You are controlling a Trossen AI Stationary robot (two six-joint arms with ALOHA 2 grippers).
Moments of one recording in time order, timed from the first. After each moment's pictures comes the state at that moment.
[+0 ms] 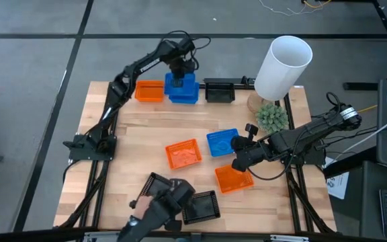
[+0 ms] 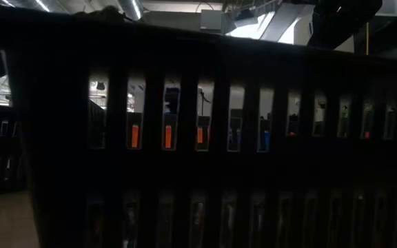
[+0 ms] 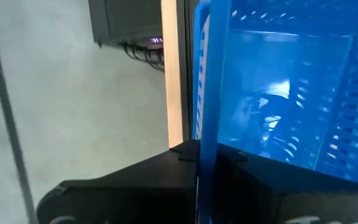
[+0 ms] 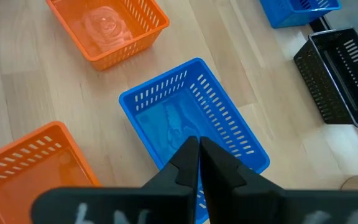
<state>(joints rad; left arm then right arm) 0.78 2.35 2.31 -1.17 -0.01 0.83 0.38 1.34 1.04 -0.85 0.57 0.55</state>
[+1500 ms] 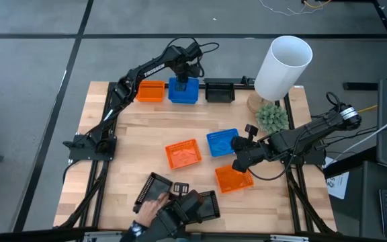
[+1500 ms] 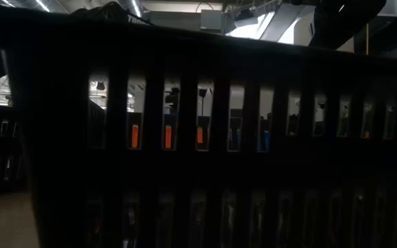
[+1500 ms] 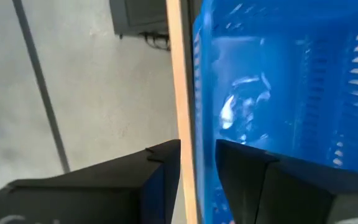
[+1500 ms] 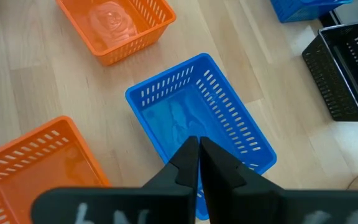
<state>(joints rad) 0.70 2.36 2.31 -1.16 -0.20 0.81 0.38 1.34 1.04 -0.85 0.54 0.55</state>
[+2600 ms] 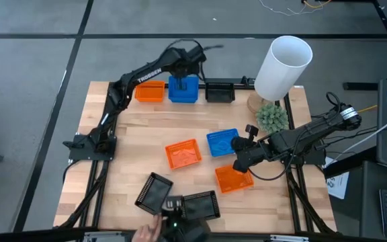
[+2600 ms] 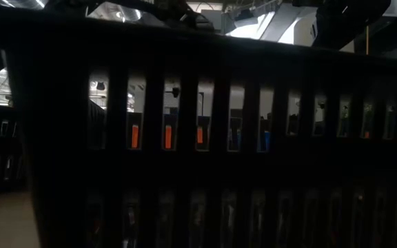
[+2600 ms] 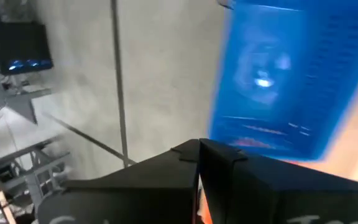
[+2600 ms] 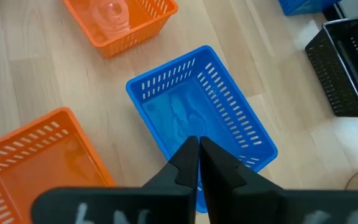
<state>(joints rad) 0.56 2.21 2.32 -1.31 -0.56 0.55 0.38 1.34 1.04 -0.87 0.53 0.55</state>
